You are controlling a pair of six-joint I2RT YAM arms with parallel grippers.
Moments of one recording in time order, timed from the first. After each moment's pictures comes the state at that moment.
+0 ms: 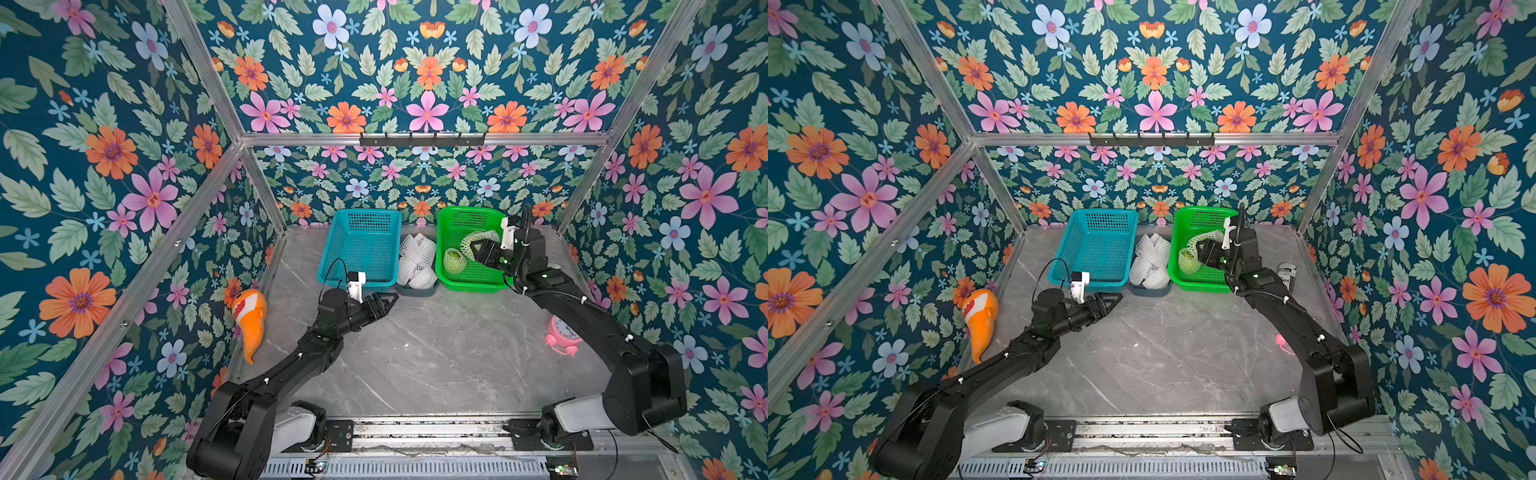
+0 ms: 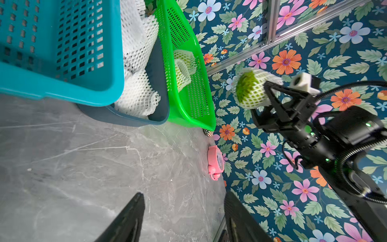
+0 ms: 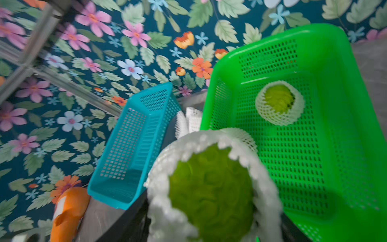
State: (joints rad) left arm -0.39 1.18 0.45 0.45 0.54 -0.94; right arm 0.26 1.47 1.15 -0.15 -0.14 0.55
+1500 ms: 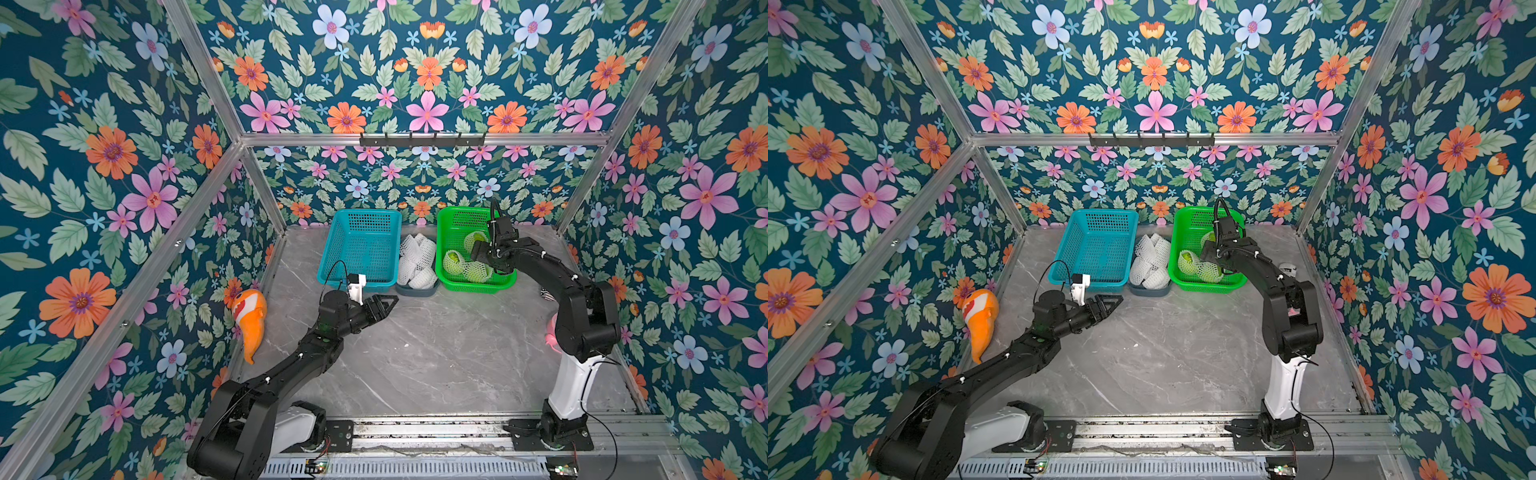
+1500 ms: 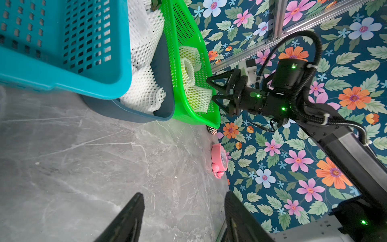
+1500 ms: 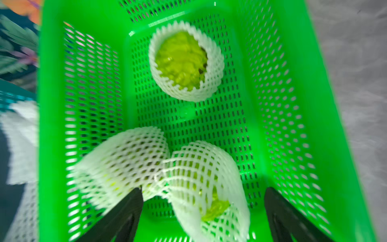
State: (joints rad) left arm -0.39 1.19 0.45 0.43 0.53 -0.91; right arm 0.23 1.89 1.55 -0.56 0.12 0.53
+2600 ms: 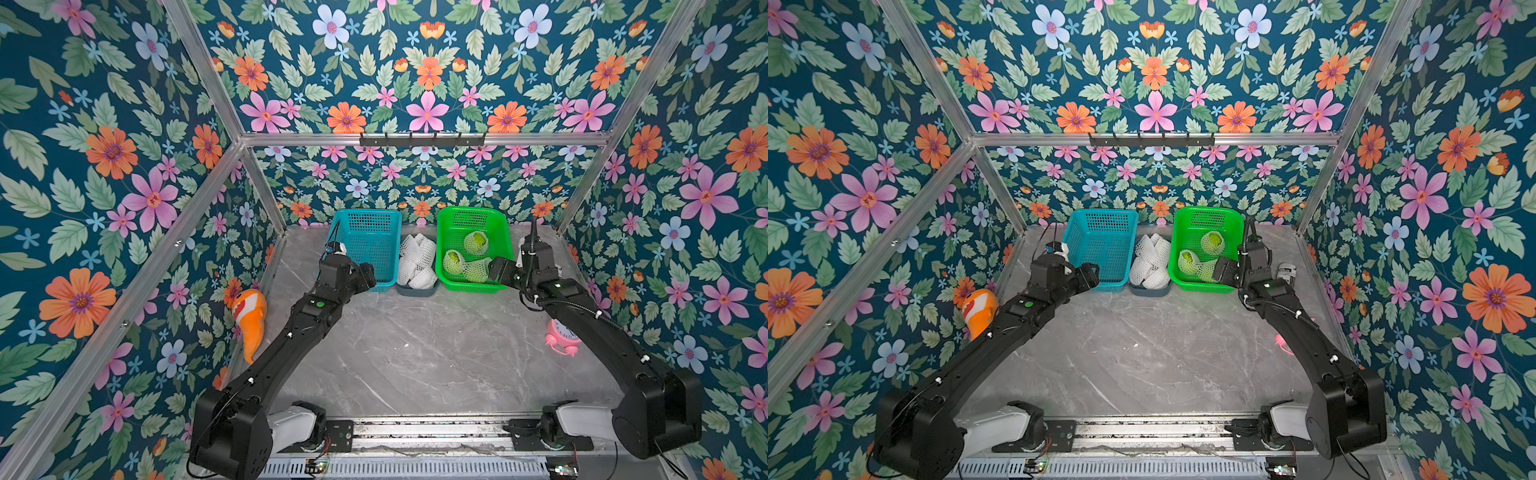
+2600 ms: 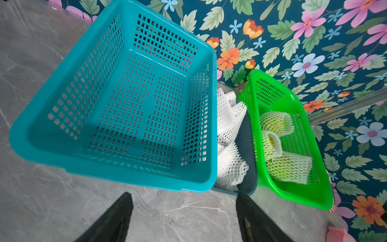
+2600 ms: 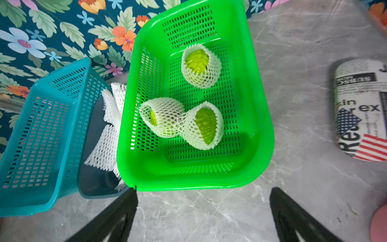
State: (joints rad) left arm -0.38 1.21 0.89 -0.22 -0.07 -0.58; right arm 0.23 1.33 1.05 -0.41 0.05 0.50
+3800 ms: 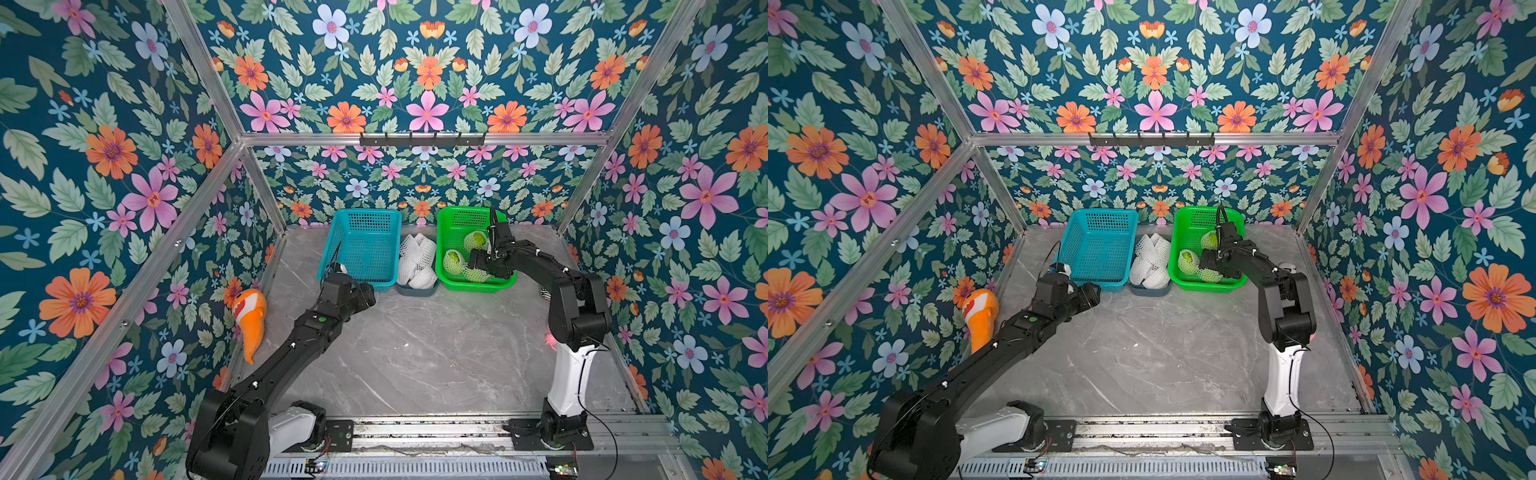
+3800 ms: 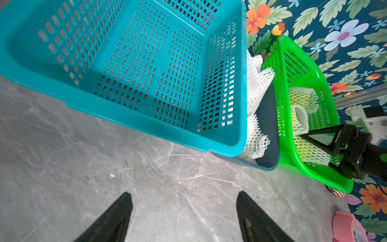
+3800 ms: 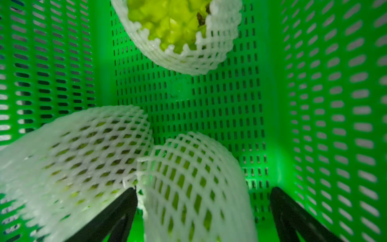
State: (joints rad) left arm -0.38 1.17 0.71 -0.17 -0.04 -0.65; right arm 0.19 2.05 1.58 -0.57 -0.03 0.44
